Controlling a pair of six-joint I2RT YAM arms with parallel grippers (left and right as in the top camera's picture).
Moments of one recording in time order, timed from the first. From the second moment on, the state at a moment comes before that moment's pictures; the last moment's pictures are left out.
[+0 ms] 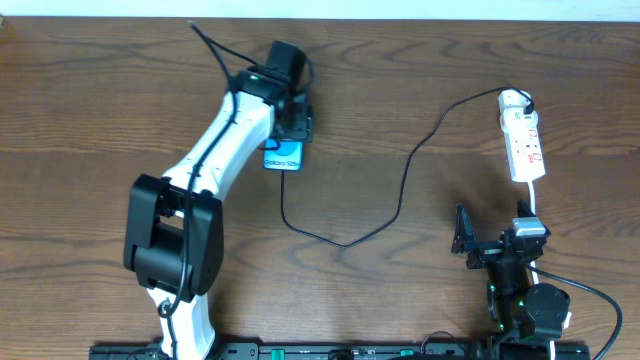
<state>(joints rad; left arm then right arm) -0.37 2.00 1.61 -0.87 -0.03 -0.32 -0.09 0.01 0.01 -0.06 -0.19 0.01</state>
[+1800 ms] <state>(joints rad) -0.49 2.05 1.61 -0.84 0.23 -0.81 0.20 0.49 0.01 0.33 -0.39 0.74</state>
